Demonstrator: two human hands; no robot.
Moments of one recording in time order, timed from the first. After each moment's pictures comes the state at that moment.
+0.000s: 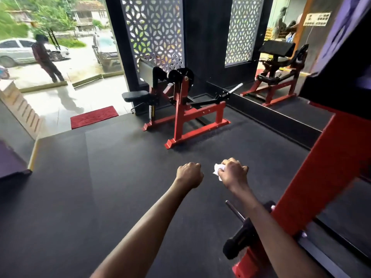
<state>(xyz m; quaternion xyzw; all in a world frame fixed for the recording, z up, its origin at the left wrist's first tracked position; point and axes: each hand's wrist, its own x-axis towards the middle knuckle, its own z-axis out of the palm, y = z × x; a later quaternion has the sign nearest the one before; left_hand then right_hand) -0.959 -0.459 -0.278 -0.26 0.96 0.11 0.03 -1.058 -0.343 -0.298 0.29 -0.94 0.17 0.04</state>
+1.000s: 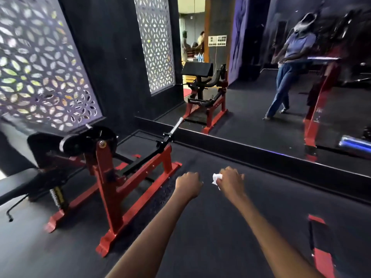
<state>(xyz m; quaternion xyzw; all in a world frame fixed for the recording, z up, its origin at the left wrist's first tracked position) -1.710 -0.816 -0.280 -0.03 0.99 0.09 0.05 -1.739 -0.670 -0.289 0.08 -0.99 0.12 0.04</state>
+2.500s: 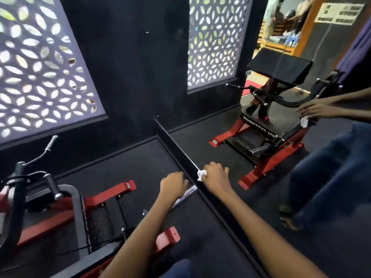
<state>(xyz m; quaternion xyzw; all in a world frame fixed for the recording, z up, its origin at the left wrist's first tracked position) -2.798 -1.130 -0.331 -0.29 0.94 0.17 0.02 -2.900 -1.016 -0.311 0.36 -0.93 0.09 -0.06</state>
